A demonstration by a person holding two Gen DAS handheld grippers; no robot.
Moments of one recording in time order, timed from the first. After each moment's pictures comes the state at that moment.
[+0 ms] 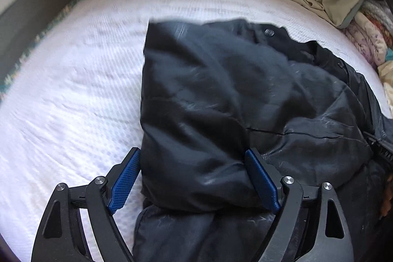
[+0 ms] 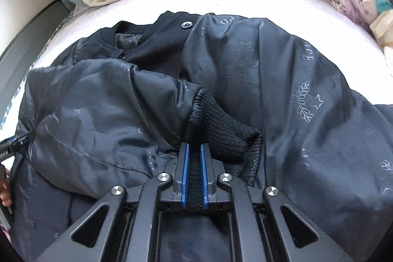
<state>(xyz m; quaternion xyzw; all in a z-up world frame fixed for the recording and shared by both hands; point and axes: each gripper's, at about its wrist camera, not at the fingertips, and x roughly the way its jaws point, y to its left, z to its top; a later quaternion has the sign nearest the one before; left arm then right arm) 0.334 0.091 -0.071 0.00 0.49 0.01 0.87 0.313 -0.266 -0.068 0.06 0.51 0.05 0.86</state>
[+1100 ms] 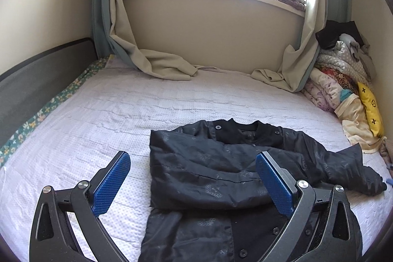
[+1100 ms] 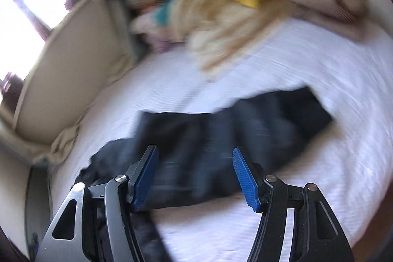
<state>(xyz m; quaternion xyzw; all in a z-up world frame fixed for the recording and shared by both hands) 0.224 0.085 0.066 -0.02 0.28 -0.04 0.96 0.069 -0.559 0.035 0.42 0.32 -0.22 0.82</state>
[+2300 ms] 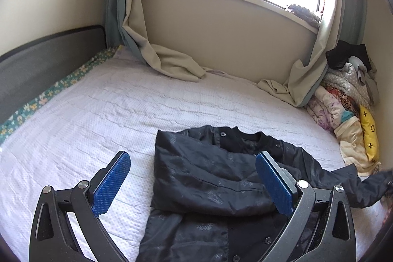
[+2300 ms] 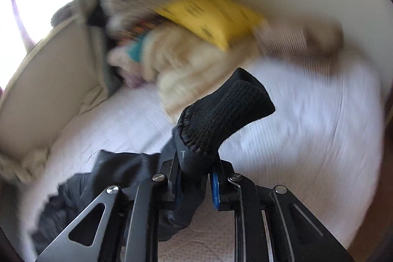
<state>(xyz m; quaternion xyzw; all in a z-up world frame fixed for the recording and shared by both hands) 0.230 0.111 0.075 -0.08 0.28 -0.02 0.96 0.087 -0.520 0.091 0.21 0.24 -0.30 0.90</state>
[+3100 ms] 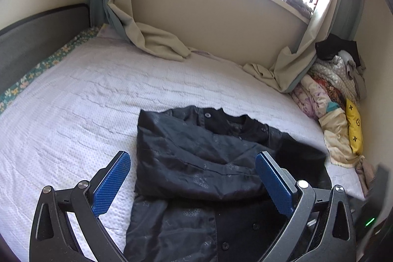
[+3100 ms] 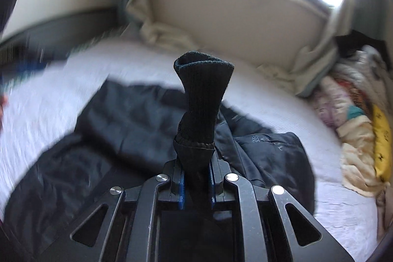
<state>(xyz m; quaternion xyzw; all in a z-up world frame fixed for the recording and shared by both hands) 0.243 0.110 0.059 -0.11 0.34 -0.08 0.93 0.189 -0.128 0.043 -0.15 0.35 0.09 0.92</state>
